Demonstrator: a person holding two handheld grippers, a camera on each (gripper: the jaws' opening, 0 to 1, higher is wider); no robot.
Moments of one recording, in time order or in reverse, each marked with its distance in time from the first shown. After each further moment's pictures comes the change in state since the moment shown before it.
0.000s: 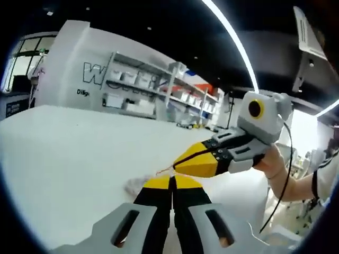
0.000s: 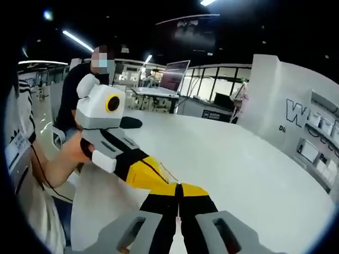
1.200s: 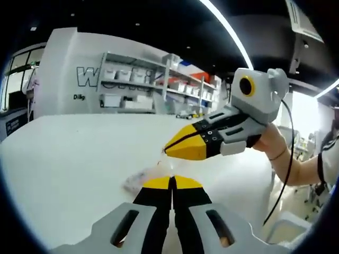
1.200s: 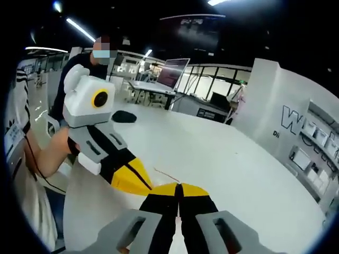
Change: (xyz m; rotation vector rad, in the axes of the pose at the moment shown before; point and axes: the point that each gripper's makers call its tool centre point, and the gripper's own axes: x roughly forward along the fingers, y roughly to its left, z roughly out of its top) left arm 0.001 -0.006 -0.004 0.121 0.050 0.033; right arm 0.000 -0.004 0.000 -0.041 0.045 0.014
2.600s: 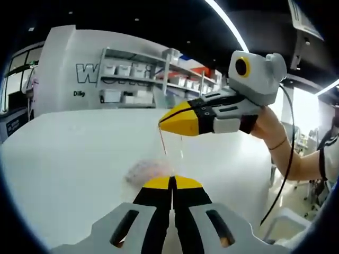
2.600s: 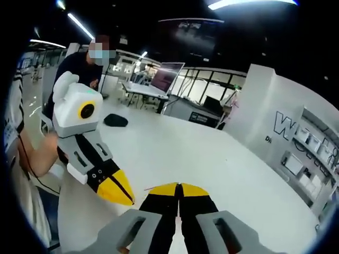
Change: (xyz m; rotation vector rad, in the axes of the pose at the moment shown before) left arm -0.006 -0.003 -0.009 0.010 0.046 0.008; right arm -0.005 -0.015 0.018 -0.030 -0.021 -0.066
